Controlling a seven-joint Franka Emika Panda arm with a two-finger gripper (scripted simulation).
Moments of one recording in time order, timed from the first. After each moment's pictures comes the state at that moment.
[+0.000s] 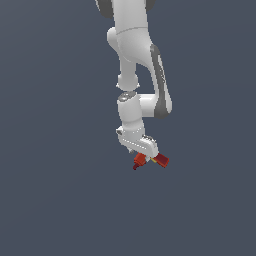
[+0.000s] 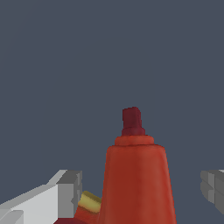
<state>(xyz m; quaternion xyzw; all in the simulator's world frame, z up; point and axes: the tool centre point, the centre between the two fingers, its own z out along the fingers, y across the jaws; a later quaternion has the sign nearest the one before) 0.026 0.051 0.056 -0.91 0.35 -0.14 0.16</state>
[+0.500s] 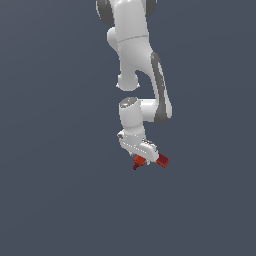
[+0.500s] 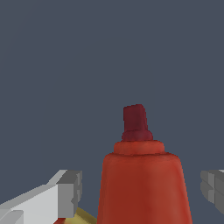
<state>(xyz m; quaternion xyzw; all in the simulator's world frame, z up) 0.033 0.055 0.035 -0.91 0.35 -0.14 0.16</state>
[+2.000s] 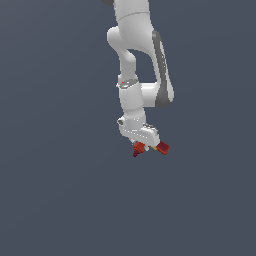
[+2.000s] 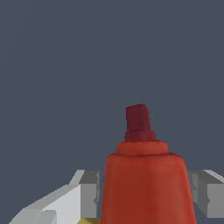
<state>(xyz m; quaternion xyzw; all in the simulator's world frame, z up) -0.006 0.056 0.085 -0.91 0.35 -0.14 0.16</state>
